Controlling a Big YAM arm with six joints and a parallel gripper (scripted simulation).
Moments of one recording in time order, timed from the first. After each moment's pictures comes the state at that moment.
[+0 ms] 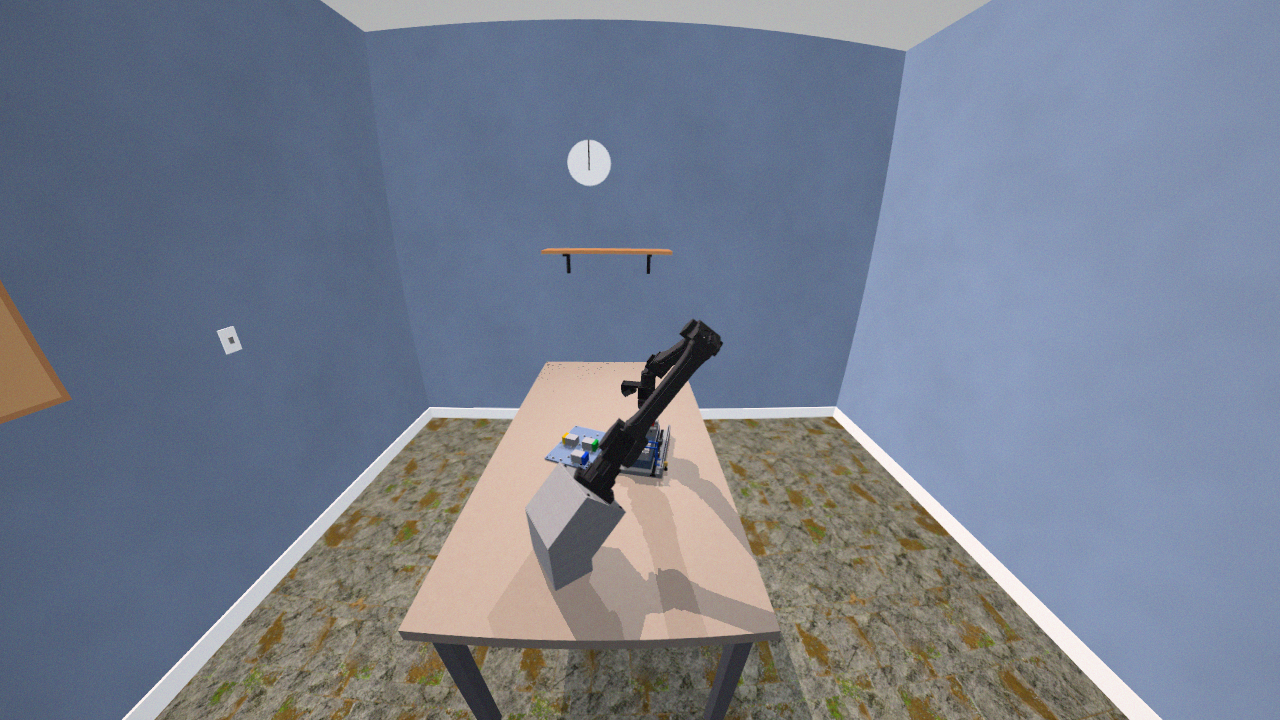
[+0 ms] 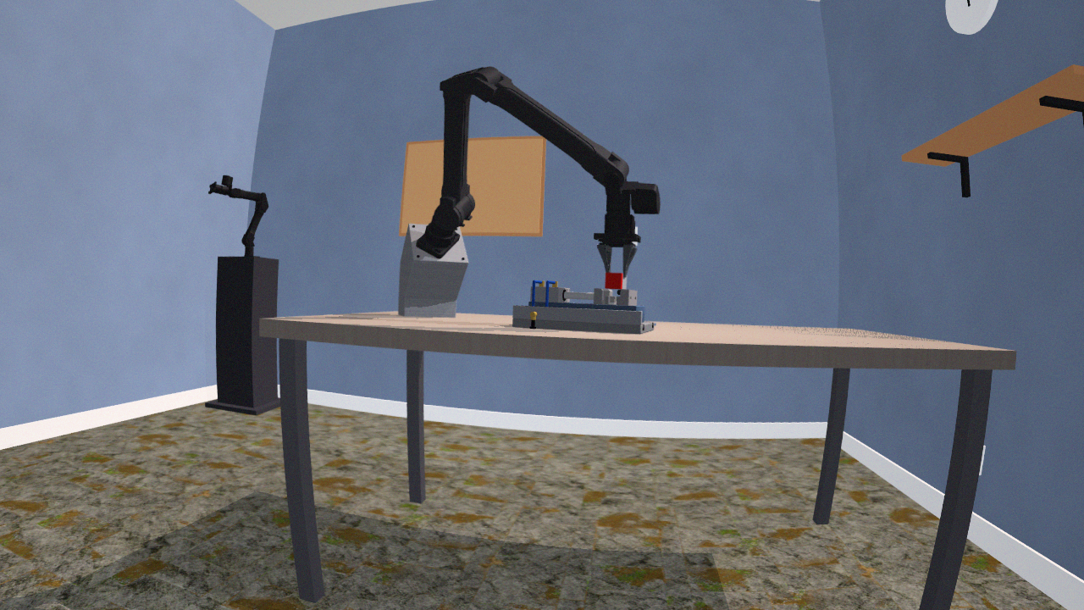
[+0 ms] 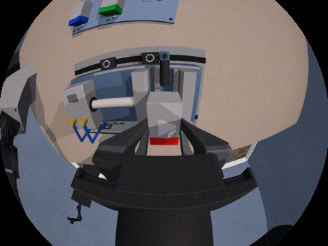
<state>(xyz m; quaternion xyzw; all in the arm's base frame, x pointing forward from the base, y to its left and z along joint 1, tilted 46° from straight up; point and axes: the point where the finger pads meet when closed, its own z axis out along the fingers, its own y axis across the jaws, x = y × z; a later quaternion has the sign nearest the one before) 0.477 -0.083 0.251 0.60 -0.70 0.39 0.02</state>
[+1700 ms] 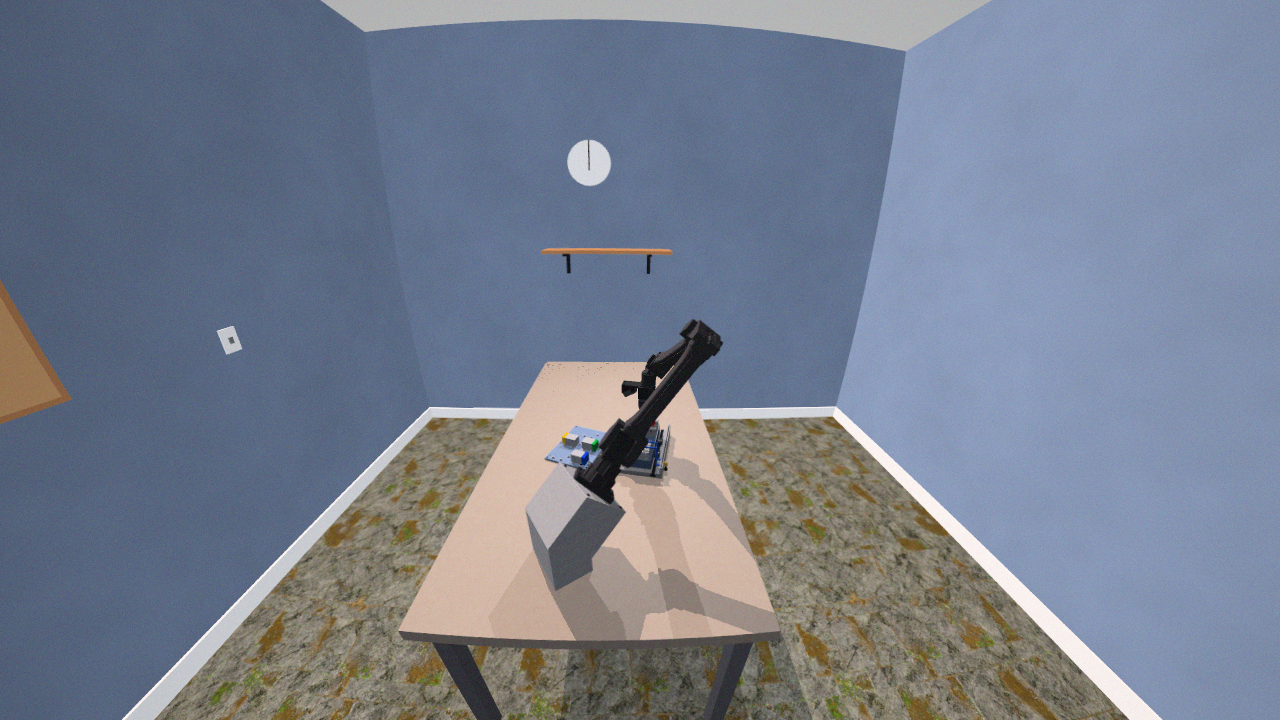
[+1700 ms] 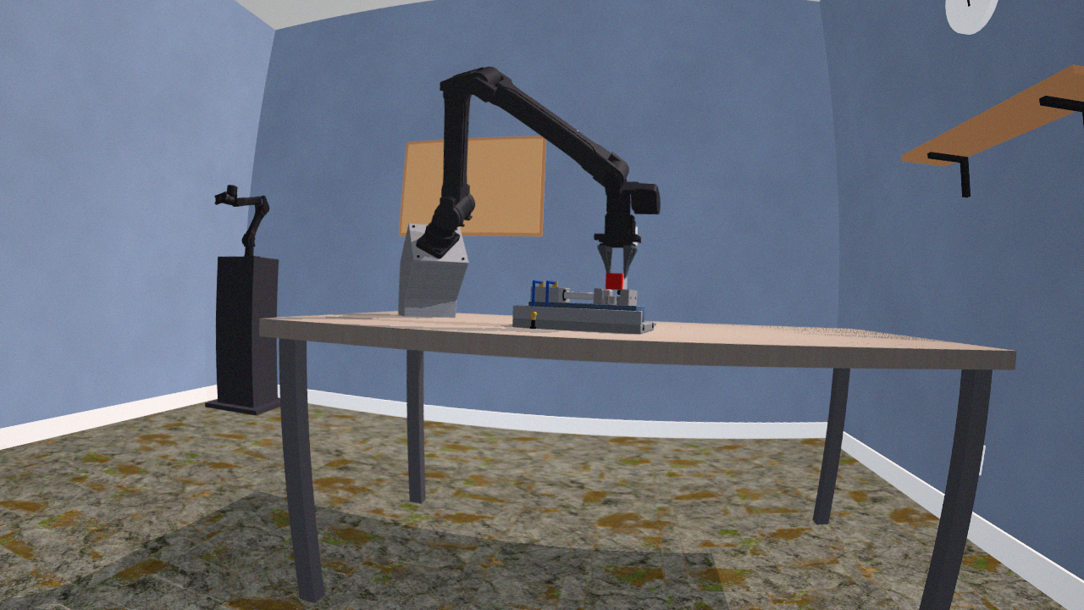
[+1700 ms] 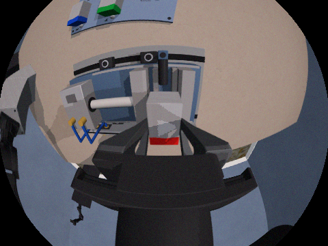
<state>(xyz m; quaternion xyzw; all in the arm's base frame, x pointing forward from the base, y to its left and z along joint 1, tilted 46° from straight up) 0.479 -0.085 0.252 0.60 -0.70 0.39 0.02</state>
